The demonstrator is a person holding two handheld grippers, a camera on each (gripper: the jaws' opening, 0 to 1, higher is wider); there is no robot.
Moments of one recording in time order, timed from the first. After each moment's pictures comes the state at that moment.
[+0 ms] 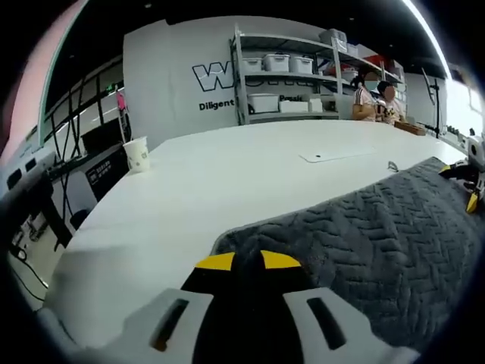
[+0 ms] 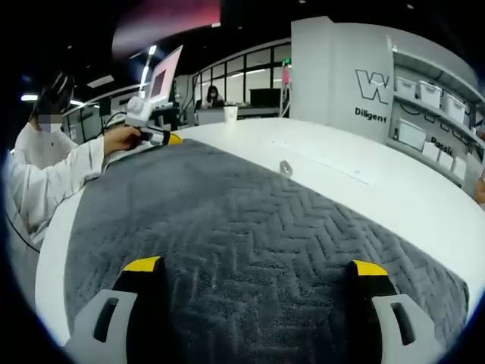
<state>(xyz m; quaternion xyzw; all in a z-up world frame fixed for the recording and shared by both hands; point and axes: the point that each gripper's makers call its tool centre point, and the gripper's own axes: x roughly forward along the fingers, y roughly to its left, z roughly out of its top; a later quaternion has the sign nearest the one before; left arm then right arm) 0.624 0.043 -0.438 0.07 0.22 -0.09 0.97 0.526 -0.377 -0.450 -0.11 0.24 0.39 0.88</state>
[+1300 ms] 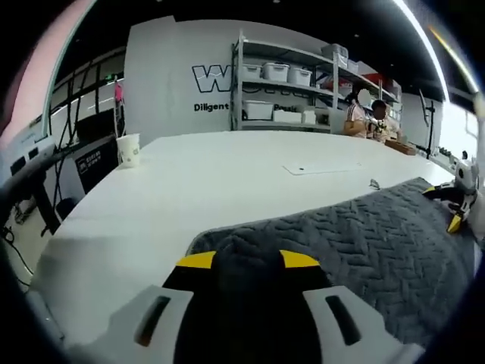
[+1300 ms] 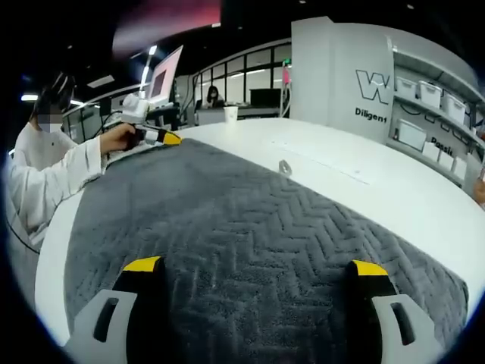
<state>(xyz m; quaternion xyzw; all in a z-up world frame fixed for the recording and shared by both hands) 0.607 0.025 -0.432 0.02 0.23 -0.12 0.97 0.524 -0.377 -0.450 -0.11 0.24 0.39 0.88</state>
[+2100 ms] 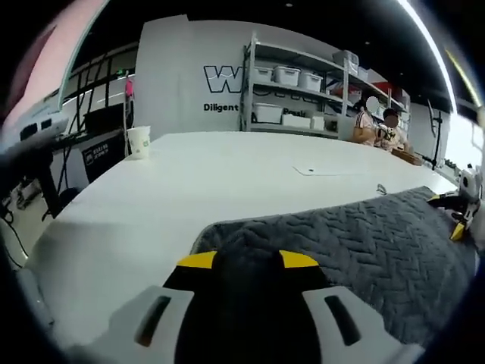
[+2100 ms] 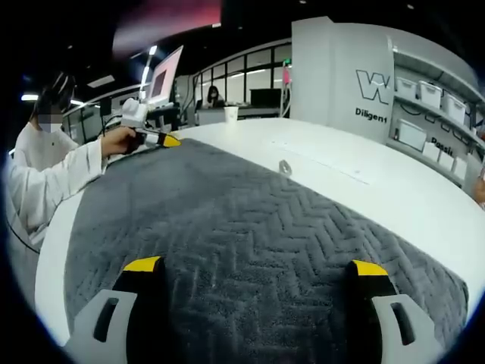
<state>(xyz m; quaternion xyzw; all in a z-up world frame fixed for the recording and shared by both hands) 0.605 0.030 -0.435 -0.01 0.22 -0.11 0.97 0.524 -0.377 -0.449 -0.11 0.24 0.39 0.88</state>
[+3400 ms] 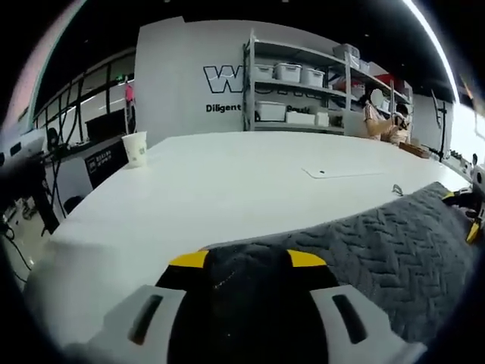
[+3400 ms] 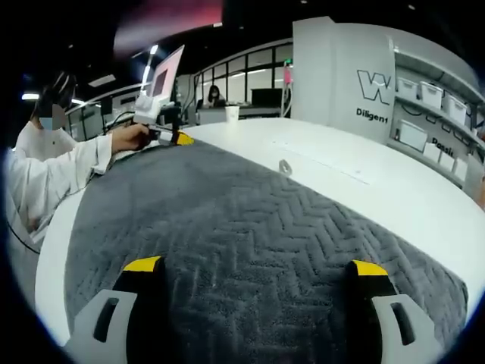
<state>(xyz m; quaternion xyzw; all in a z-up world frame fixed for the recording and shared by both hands) 0.640 0.028 -0.438 0.01 0.21 -0.08 0.97 0.523 -0.377 -0.449 -0.11 0.24 0.39 0.88</state>
